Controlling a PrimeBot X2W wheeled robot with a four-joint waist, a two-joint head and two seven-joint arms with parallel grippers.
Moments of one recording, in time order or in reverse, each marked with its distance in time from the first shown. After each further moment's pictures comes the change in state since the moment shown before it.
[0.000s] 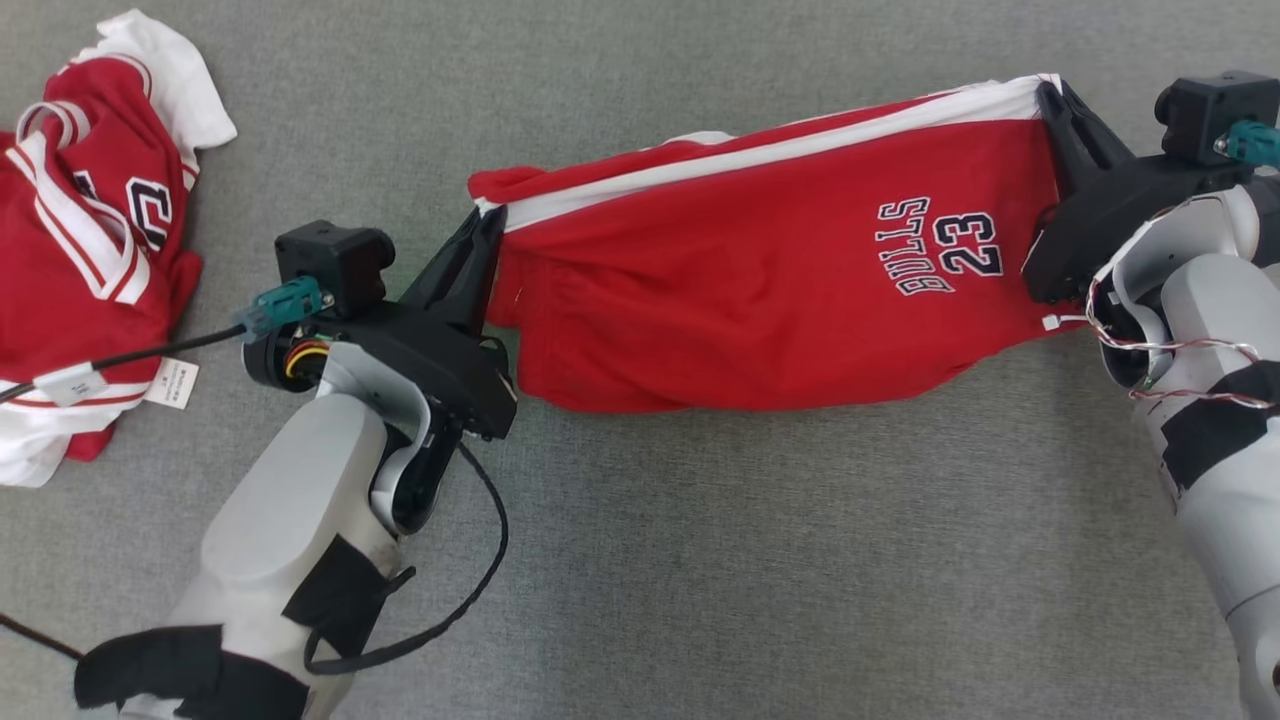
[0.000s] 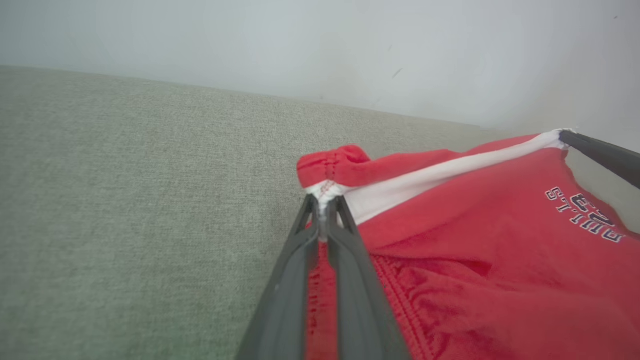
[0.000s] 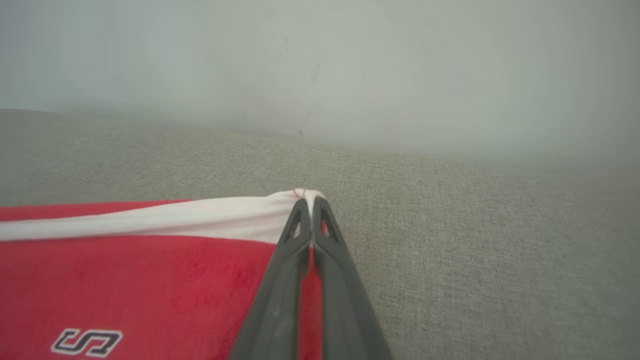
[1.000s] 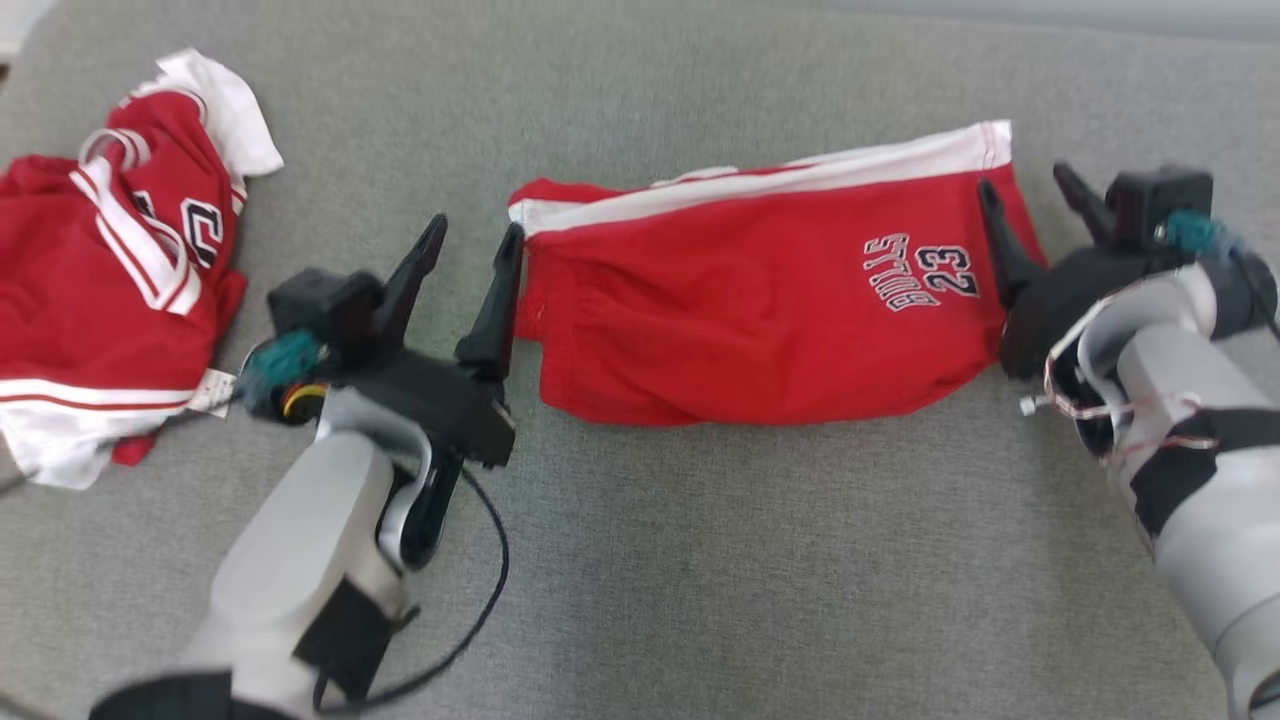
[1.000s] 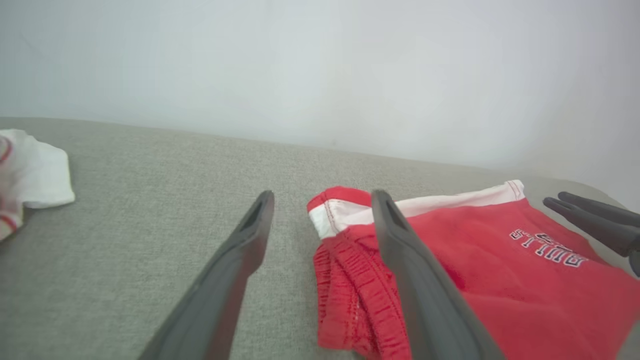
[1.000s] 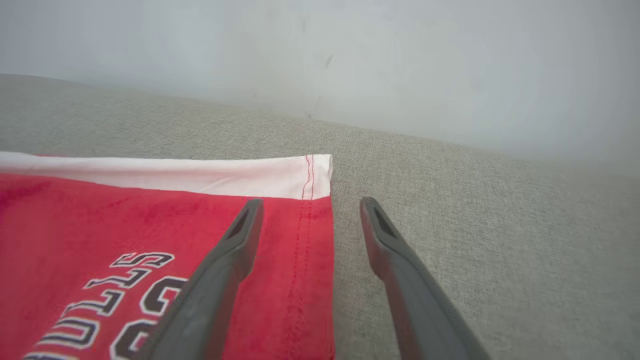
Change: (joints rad) left arm 0.037 -0.011 -0.002 0.013 0.018 0.017 -0.110; right arm -0.020 0.013 0.192 0.226 0.082 0.000 -0.164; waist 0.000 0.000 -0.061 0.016
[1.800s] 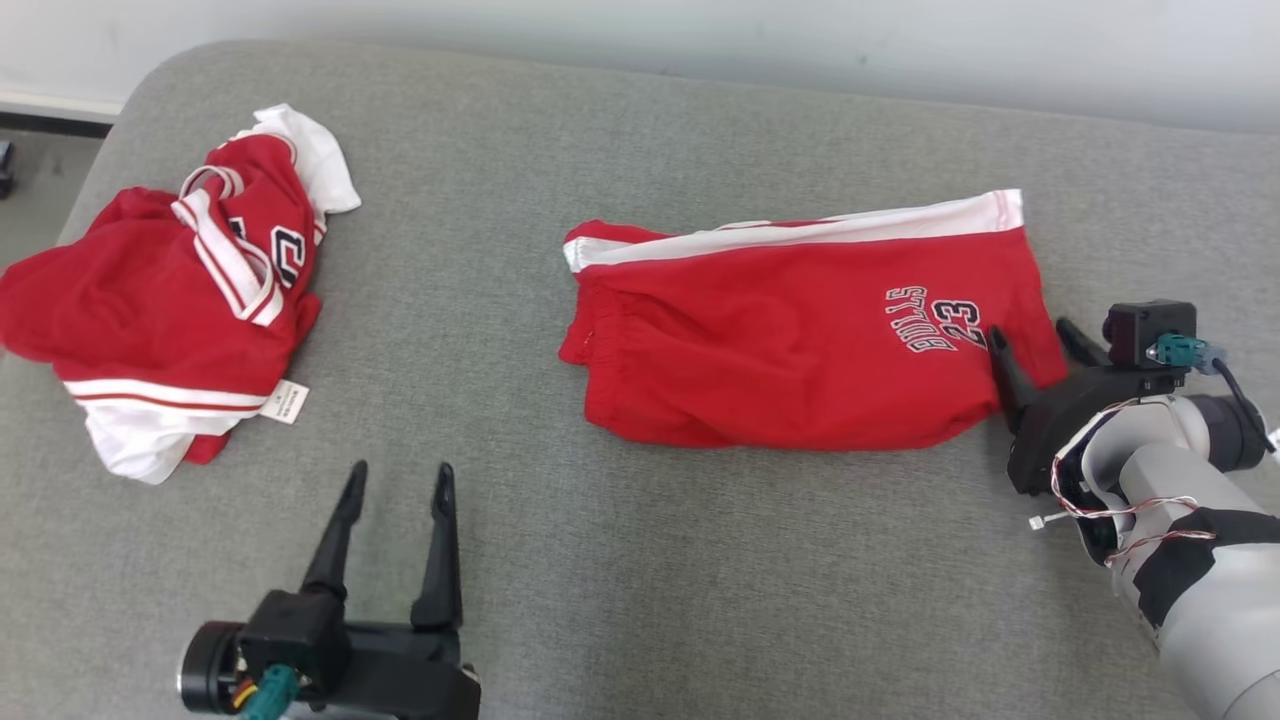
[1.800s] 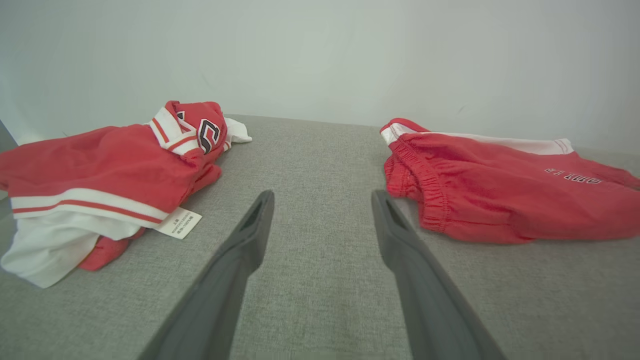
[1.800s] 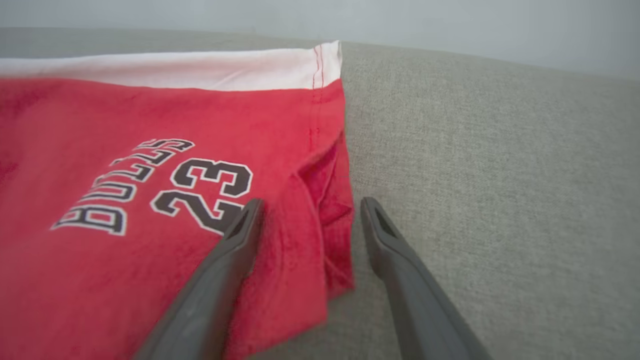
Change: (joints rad) left arm 0.665 -0.104 0.385 -0.536 0.504 0.076 -0.002; right arm 0.152 -0.017 0.065 0.065 0.144 0.000 0.026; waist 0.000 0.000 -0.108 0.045
